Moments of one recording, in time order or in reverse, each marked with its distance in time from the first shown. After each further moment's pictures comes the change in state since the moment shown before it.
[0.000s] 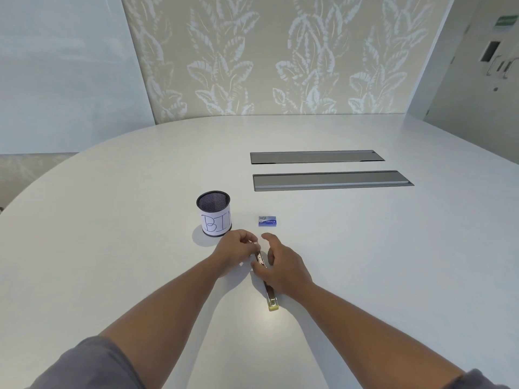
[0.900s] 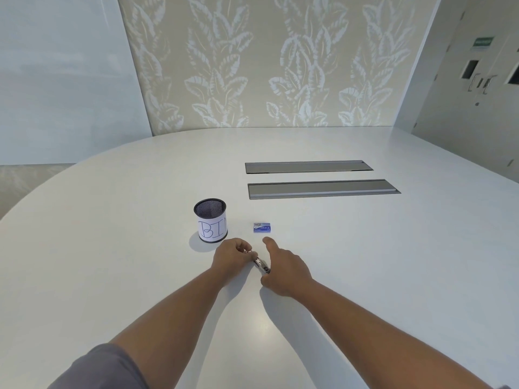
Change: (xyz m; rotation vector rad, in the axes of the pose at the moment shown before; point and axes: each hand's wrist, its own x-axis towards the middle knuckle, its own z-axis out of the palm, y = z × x) left_hand -0.008 -0.010 0.012 0.074 0.153 0.056; right_hand -0.013 -0.030 -0.034 -0.341 -0.187 0.136
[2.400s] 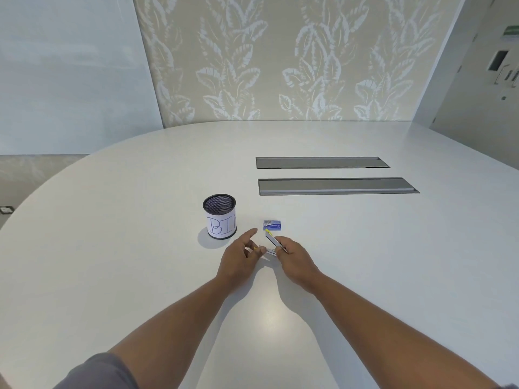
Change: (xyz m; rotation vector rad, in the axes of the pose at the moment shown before) left_hand -0.013 -0.011 0.001 -0.050 0.030 0.206; right_hand 0.032 0.020 0.011 0.583 0.036 -0.044
